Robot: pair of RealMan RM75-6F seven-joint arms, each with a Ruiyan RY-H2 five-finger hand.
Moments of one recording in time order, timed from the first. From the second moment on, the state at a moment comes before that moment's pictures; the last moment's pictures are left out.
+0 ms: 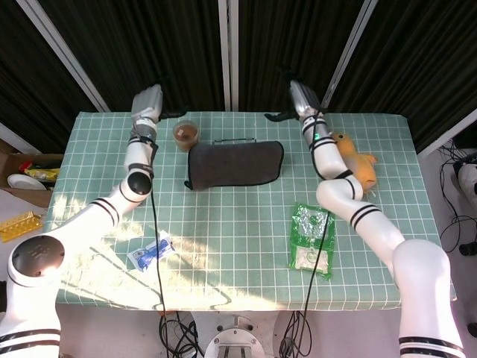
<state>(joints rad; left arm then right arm) -1.24 -1.58 -0.45 -0.80 0.21 0.60 0.40 1.21 -1.67 0.55 -0.63 -1.03 0.45 0.43</state>
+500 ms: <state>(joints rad) -0.76 -1.33 -0.17 -1.41 1.21 1.29 0.27 0.61 -1.37 0.21 -1.34 -1.36 1.22 0.03</state>
